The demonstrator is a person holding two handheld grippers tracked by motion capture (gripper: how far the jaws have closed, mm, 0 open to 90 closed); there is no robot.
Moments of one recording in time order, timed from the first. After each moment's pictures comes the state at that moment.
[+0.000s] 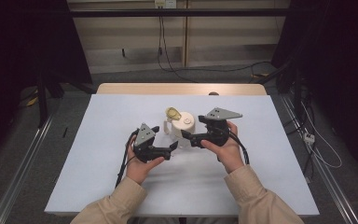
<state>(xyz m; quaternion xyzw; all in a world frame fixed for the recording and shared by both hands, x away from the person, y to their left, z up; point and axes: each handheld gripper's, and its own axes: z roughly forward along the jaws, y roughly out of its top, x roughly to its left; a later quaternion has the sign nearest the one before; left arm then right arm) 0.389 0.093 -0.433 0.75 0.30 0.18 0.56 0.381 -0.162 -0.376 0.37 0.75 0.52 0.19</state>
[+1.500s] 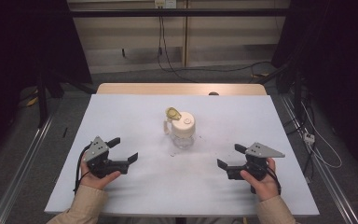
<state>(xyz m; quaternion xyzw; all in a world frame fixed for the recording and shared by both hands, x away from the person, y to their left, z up) 0.353 0.213 -0.431 0.75 0.32 0.19 0.55 0.300 -0.258 -0.439 0.42 0.72 0.51 0.21</state>
